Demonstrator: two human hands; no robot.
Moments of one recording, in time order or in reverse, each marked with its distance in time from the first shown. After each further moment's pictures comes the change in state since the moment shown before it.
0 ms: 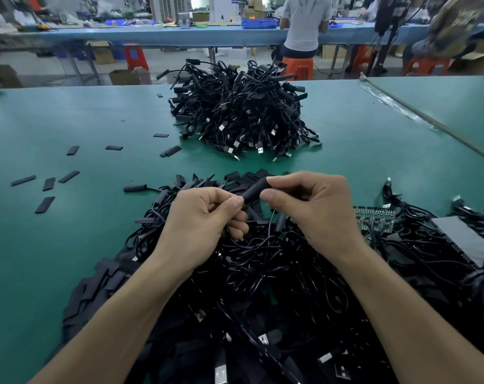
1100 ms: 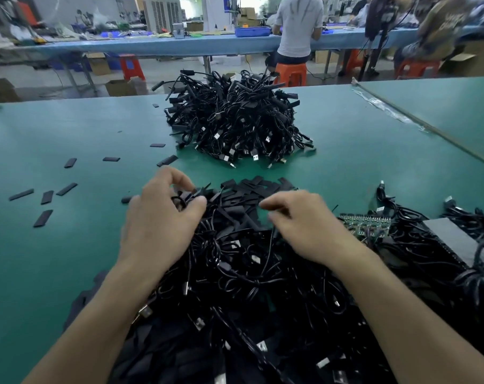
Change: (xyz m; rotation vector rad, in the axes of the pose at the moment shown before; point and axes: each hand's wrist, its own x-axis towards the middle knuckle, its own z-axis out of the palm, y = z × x) left_hand 0.001 0.018 -0.028 0.658 0.377 0.104; right_hand 0.007 -0.001 -0.002 -0.652 -0.321 0.176
